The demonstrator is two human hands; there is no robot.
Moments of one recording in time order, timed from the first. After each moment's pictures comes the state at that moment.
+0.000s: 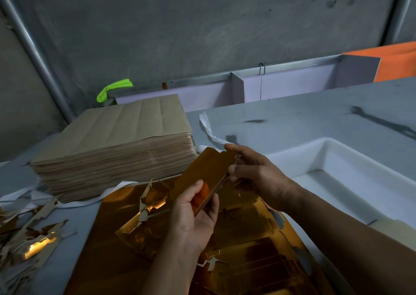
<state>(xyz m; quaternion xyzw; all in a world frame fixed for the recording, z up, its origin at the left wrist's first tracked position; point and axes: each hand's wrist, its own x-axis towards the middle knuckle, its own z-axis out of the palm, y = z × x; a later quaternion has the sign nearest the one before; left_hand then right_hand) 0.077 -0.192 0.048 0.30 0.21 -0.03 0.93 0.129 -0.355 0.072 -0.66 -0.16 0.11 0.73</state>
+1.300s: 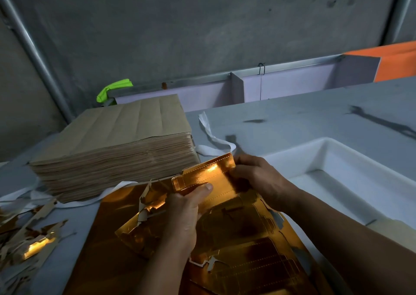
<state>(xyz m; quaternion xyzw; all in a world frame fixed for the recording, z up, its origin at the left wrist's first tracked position) 0.078 -0.182 0.041 0.61 0.16 0.04 0.78 0.132 -0.354 0.070 -0.74 -0.12 0.10 0.65</state>
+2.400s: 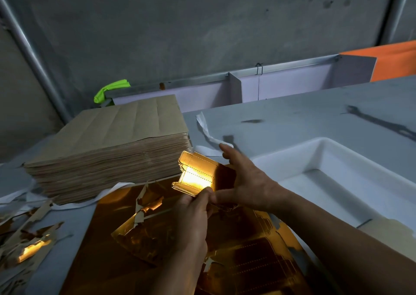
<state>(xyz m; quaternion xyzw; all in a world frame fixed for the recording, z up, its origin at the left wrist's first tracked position) 0.078 -0.209 0.032 0.63 0.20 0.10 0.75 0.131 -0.347 0.063 -0.86 -0.21 0.02 0.46</state>
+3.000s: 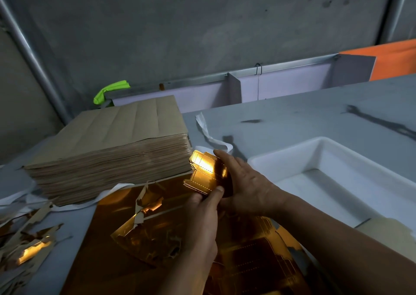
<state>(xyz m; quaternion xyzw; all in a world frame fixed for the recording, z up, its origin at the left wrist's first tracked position) 0.076 -0.227 0.036 0.63 0.20 0.05 0.75 0.133 -0.346 0.054 -0.91 -0.26 -0.04 0.31</state>
